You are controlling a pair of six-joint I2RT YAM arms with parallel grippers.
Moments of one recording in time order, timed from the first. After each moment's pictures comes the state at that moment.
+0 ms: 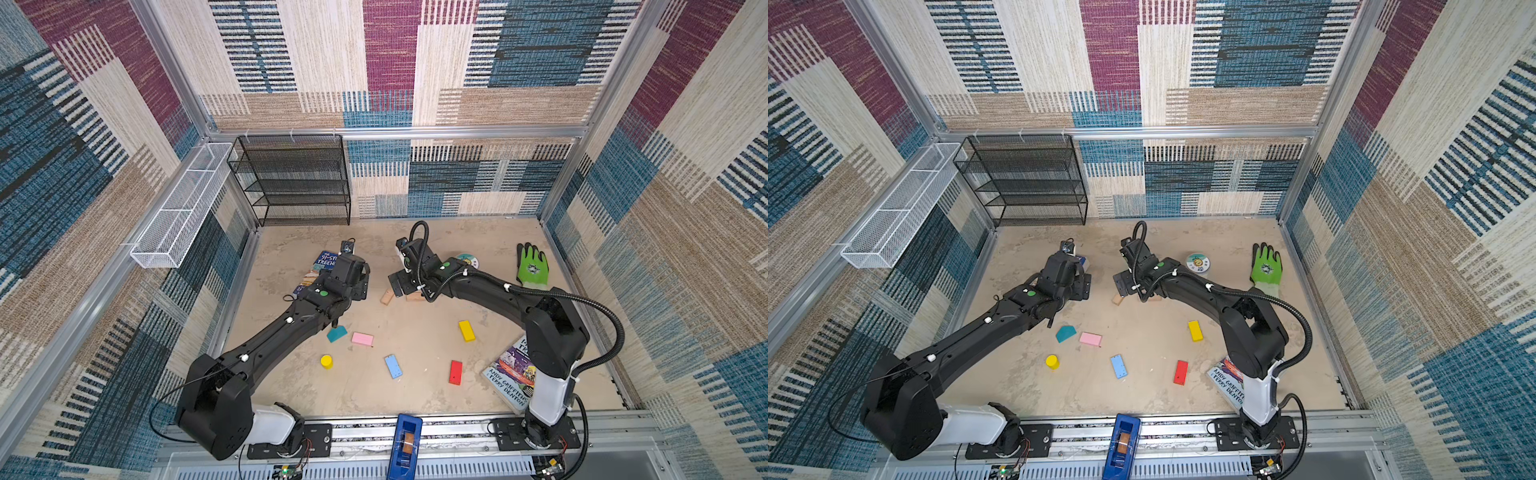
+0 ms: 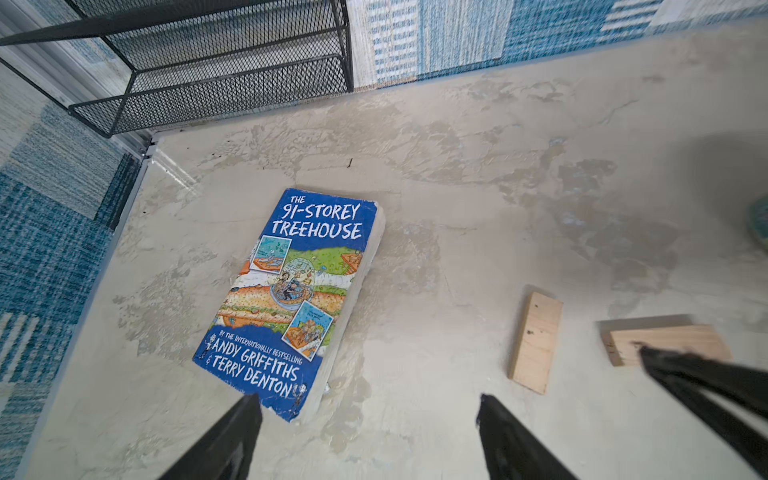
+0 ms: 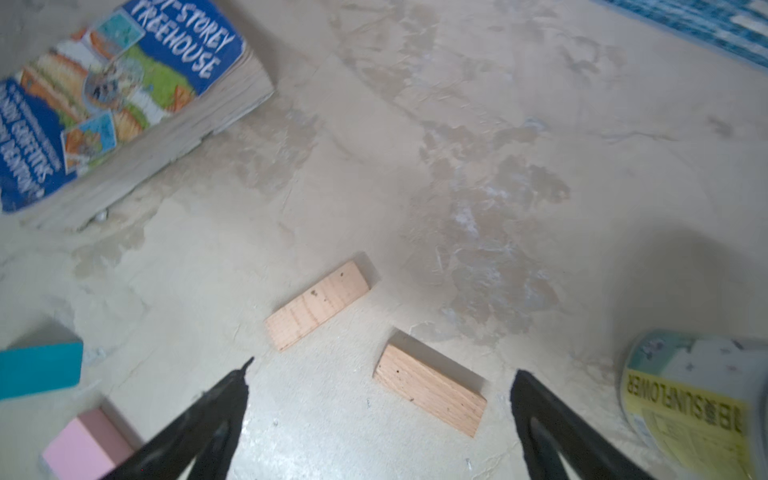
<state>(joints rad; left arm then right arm) -0.53 1.36 1.01 -0.40 -0.45 -0.21 0.71 1.89 1.47 -0.49 0.13 0.13</state>
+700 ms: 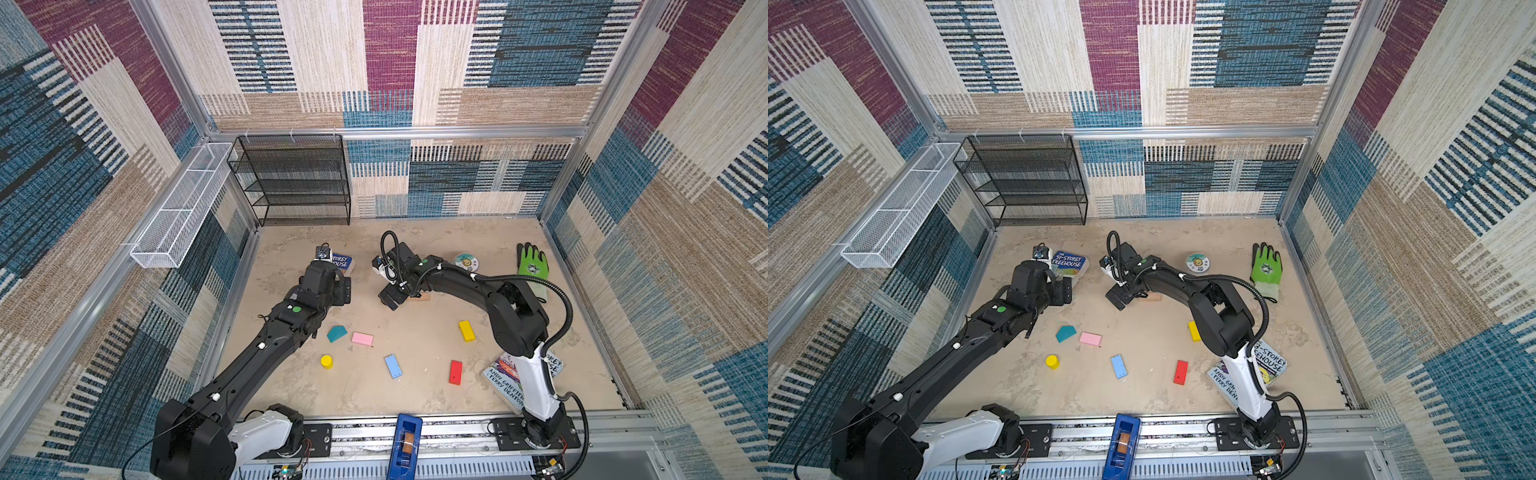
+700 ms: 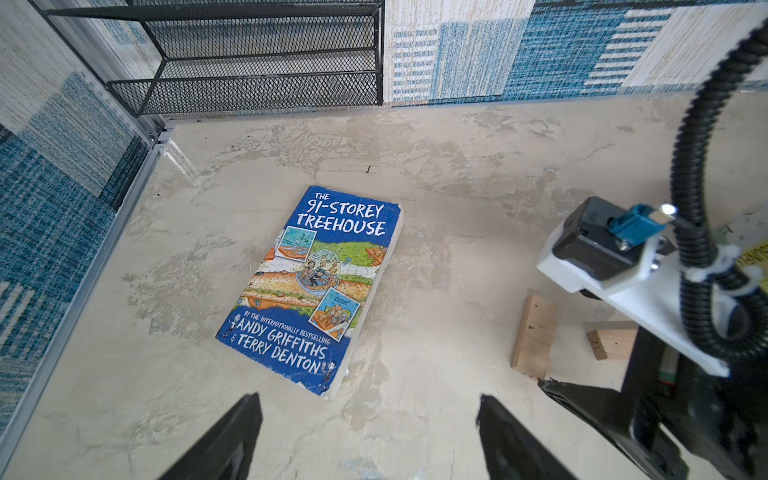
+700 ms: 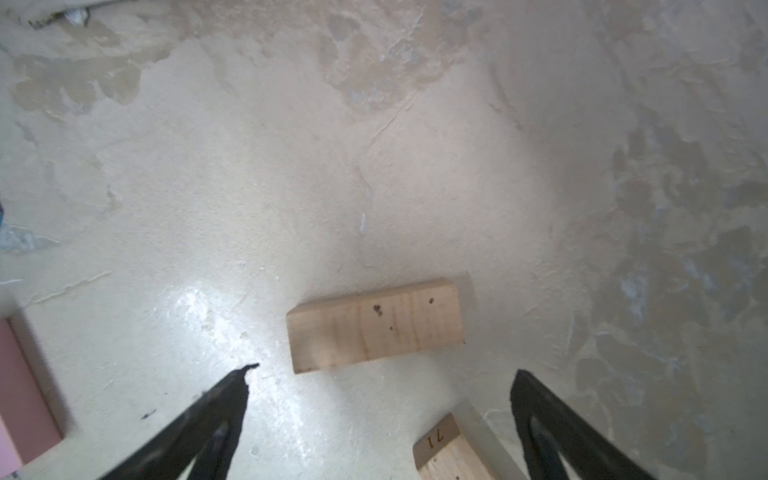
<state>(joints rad) -0.41 1.16 0.89 -0.38 -0.33 -0.21 0.71 2.15 1.67 -0.59 -0.04 -0.20</state>
